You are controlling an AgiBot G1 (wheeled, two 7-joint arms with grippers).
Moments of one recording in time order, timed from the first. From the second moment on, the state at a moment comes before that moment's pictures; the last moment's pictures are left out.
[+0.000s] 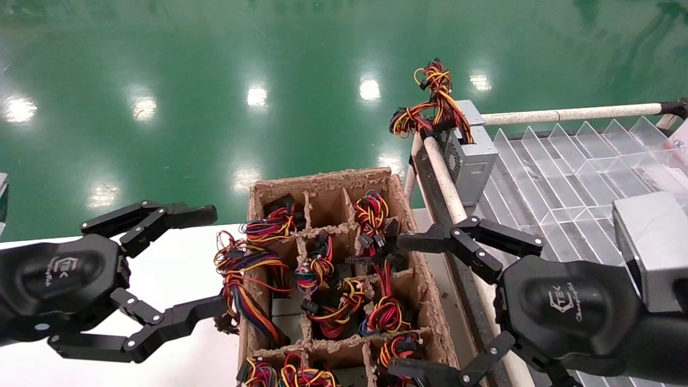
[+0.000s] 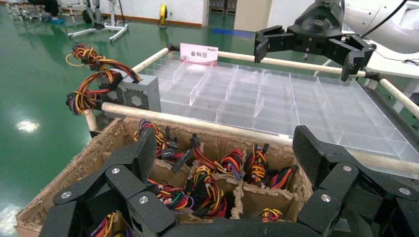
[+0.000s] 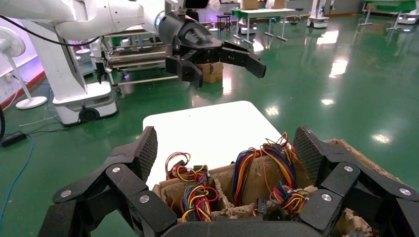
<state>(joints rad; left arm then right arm) -1.07 0.53 0.42 -1.20 0.59 1.38 -0.09 1.07 -0.61 -0.28 1.28 -0.73 -1.50 0.19</state>
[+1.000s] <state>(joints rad) -1.07 0.53 0.42 -1.20 0.59 1.38 -0.09 1.08 -0.61 -0.28 1.28 -0.73 -1.49 0.19</state>
